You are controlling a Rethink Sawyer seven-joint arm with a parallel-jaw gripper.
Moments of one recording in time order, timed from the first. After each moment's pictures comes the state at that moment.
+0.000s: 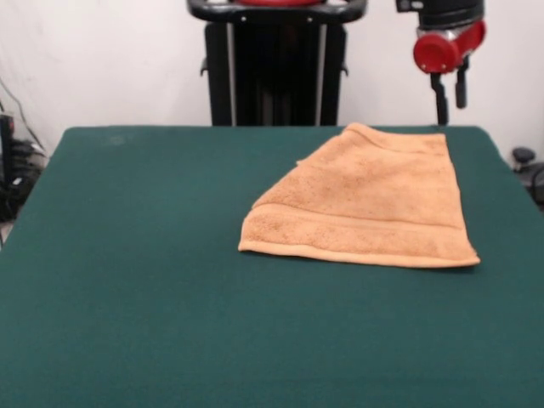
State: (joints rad) arm -0.35 -0.87 0.62 2.11 -0.56 0.32 1.51
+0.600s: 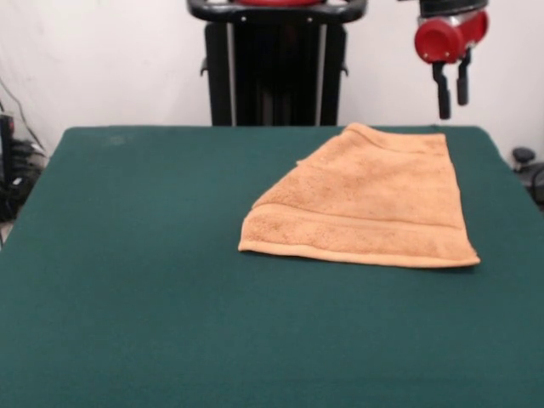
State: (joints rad) arm -0.34 -0.93 0.61 2.09 -0.59 0.32 1.51
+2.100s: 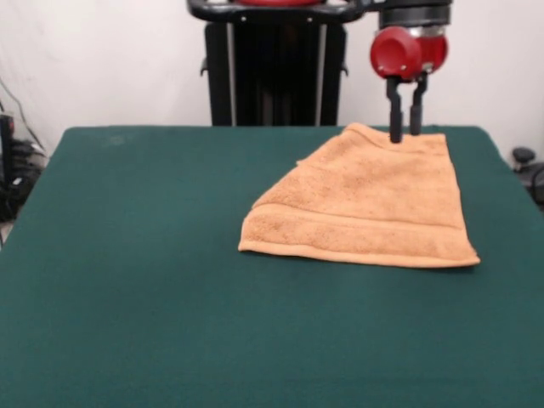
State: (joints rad) arm -0.28 -0.91 0.43 1.94 -0.73 0.31 1.51
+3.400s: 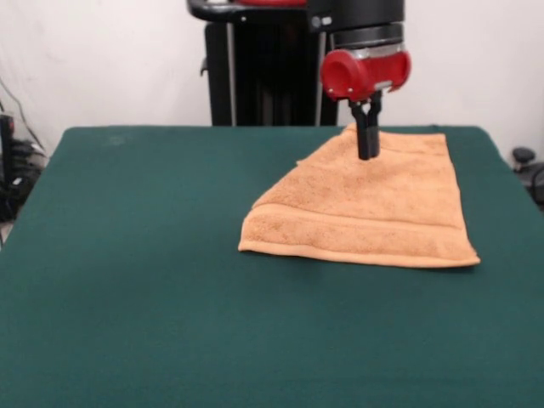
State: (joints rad) arm -0.47 -0.86 0.55 1.94 -0.72 0.29 1.51
